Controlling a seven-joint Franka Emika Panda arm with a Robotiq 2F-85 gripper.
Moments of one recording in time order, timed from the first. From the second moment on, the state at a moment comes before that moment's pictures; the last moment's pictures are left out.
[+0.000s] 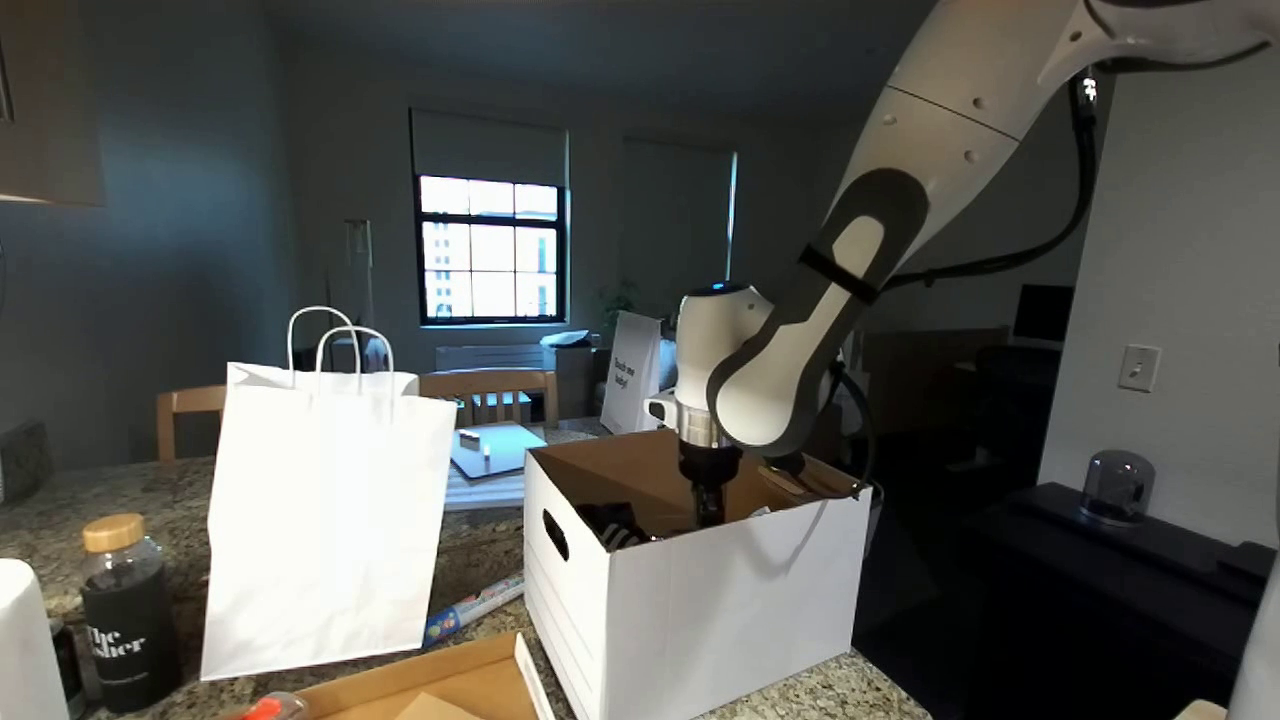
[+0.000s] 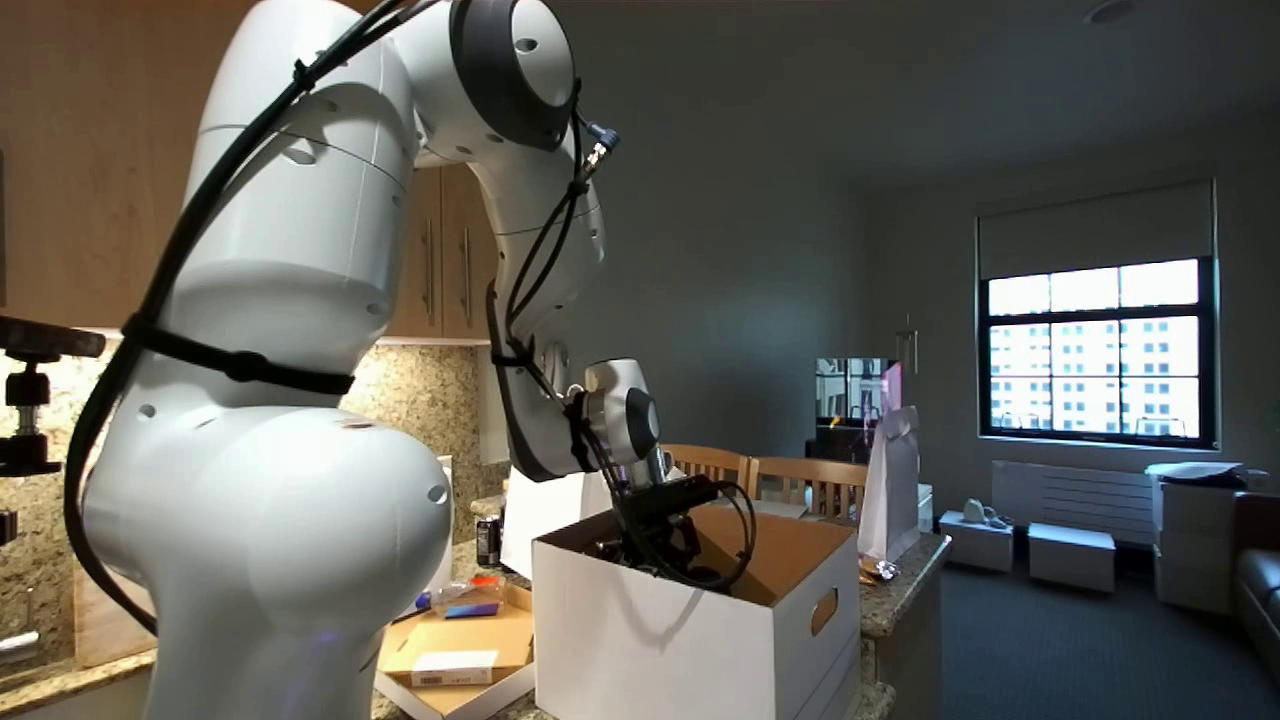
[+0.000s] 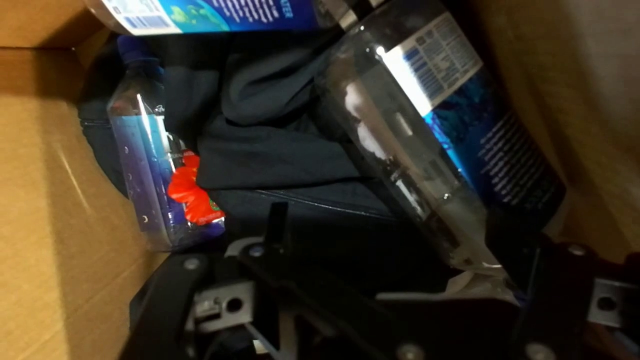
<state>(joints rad) 0.10 0.16 0.08 -2.47 -0.40 2.74 -0.50</state>
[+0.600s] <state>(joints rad) 0.10 0.22 0.11 -2.47 -0.40 2.82 -0.51</state>
